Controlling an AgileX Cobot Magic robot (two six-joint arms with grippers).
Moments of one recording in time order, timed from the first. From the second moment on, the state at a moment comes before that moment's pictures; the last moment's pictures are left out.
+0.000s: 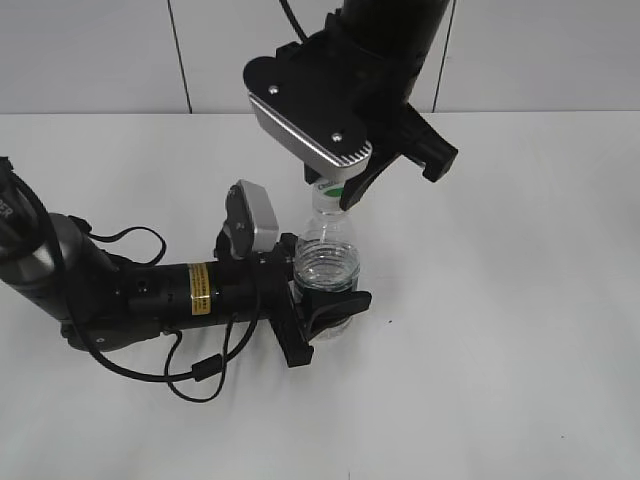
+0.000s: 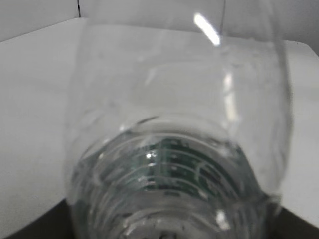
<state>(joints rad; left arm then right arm) -0.46 2.27 -0.88 0.92 -1.19 -0.26 0.69 1.95 -1.74 0.15 1.22 -1.88</state>
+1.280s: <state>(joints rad) -0.46 2.27 -0.88 0.92 -1.19 -0.26 0.72 1.81 -1.74 0.14 1.22 -1.44</state>
